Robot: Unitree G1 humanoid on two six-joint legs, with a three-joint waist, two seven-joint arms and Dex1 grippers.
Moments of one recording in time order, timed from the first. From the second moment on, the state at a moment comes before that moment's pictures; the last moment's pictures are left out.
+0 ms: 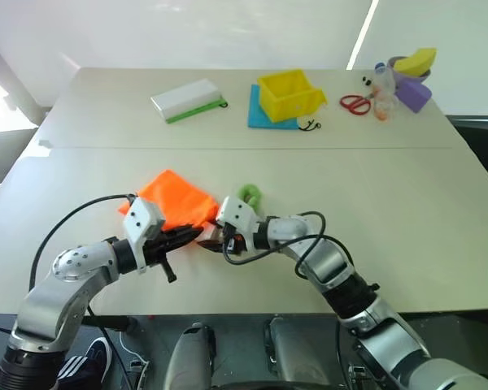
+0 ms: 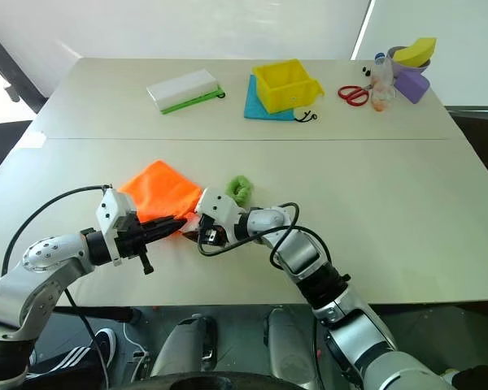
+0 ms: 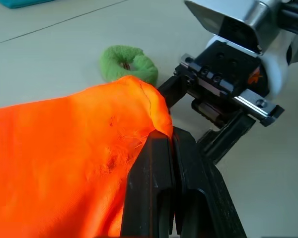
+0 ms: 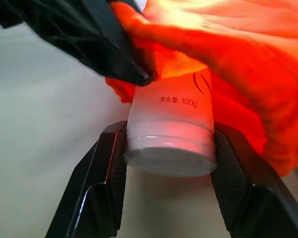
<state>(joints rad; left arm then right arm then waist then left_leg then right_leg) -0.01 0.67 0.08 -0.47 -0.53 0.53 -0.79 -0.56 -0.17 0.48 0.05 0.11 0.49 0.75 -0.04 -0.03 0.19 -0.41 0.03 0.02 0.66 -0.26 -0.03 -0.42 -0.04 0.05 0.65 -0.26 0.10</state>
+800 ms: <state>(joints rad) 0.00 0.67 0.06 -0.48 -0.53 0.53 -0.78 -0.57 -0.06 0.47 0.11 0.11 0.52 0.71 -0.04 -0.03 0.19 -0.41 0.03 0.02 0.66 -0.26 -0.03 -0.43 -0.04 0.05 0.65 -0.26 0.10</state>
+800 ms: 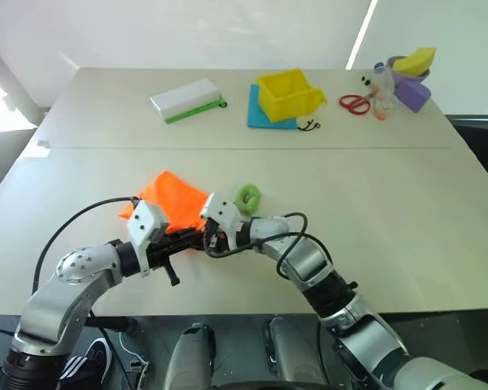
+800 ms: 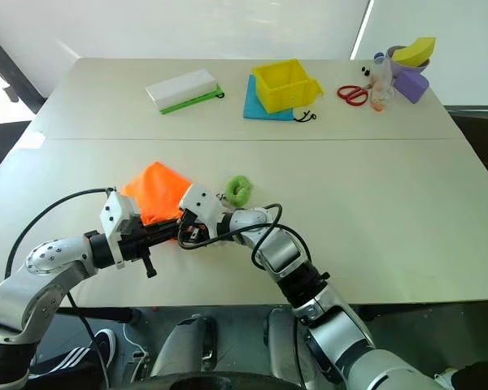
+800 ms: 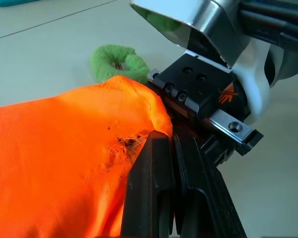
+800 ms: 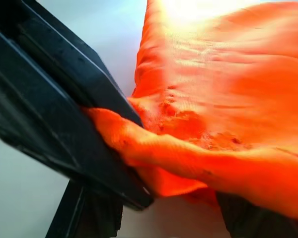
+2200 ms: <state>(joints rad) 0.06 0.72 0.06 -0.46 -0.49 0.47 -0.87 -0.62 -0.29 0.16 0.13 0.22 0.53 0.67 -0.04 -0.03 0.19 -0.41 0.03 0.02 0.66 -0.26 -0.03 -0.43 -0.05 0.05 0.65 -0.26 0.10</state>
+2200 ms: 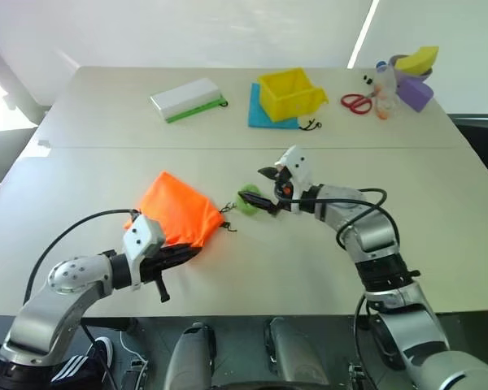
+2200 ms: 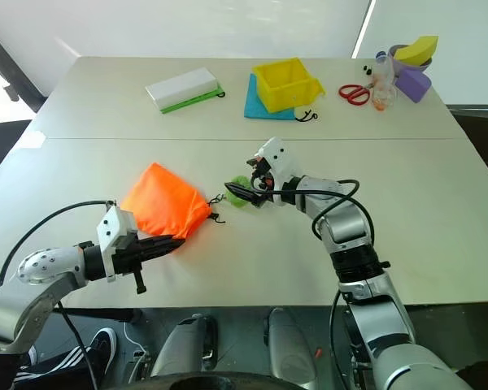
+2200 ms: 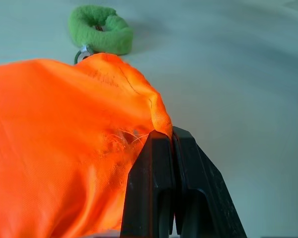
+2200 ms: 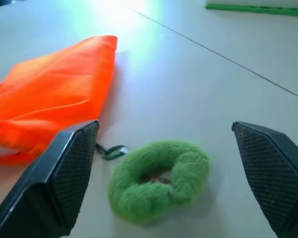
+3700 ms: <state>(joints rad) 0.04 0.70 0.03 -0.45 -0.46 0.44 -0.89 -0.25 -0.68 0.02 -0.26 0.36 0.75 0.90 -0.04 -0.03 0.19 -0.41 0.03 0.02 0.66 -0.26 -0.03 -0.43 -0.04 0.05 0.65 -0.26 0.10</state>
